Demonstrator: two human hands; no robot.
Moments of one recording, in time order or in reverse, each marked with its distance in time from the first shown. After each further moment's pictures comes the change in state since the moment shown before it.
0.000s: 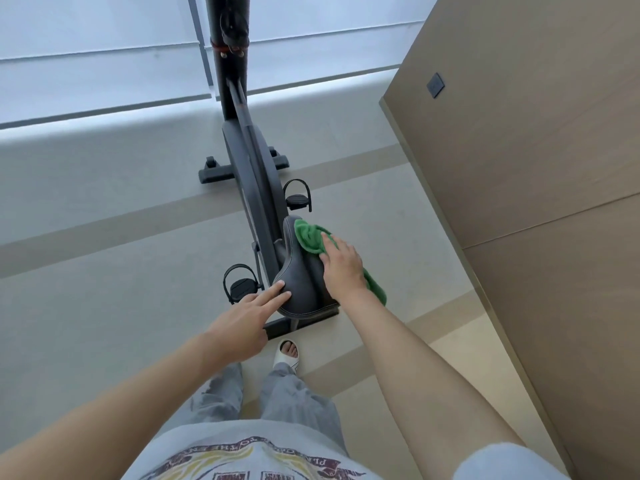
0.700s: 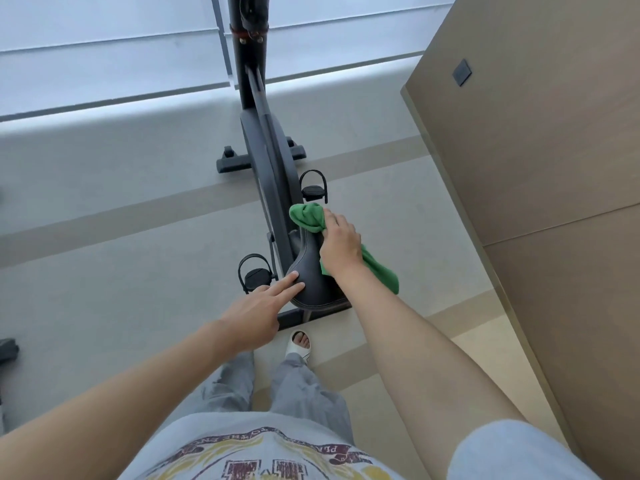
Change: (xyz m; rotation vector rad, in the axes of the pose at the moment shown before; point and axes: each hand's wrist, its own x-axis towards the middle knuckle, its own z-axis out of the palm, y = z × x) left_hand 0.001 0.000 0.001 0.015 -0.005 -0.030; right_hand 0.034 -0.038 0.005 0.028 0.026 -0.010
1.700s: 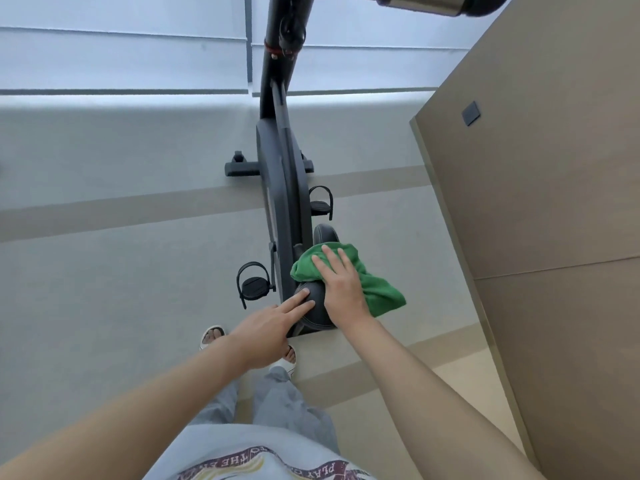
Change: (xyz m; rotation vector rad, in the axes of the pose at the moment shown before) left_hand -0.005 0.001 0.000 -0.101 -0.003 0.005; right_hand -0.056 -0.009 0.005 0.043 -0.004 -0.287
